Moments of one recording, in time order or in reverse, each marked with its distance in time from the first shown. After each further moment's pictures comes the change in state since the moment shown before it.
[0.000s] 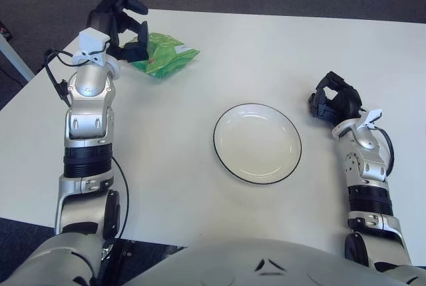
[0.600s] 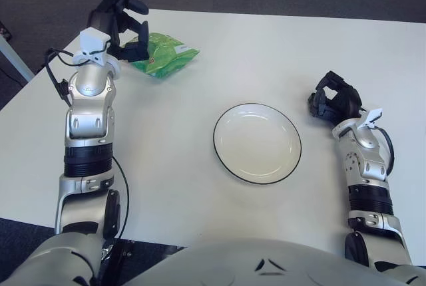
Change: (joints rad) left arm -0.003 -0.001 -0.002 0.001 0.001 0.002 0.000; right arm -0.003 -0.002 -0.007 0.003 -0.001 0.001 0.008
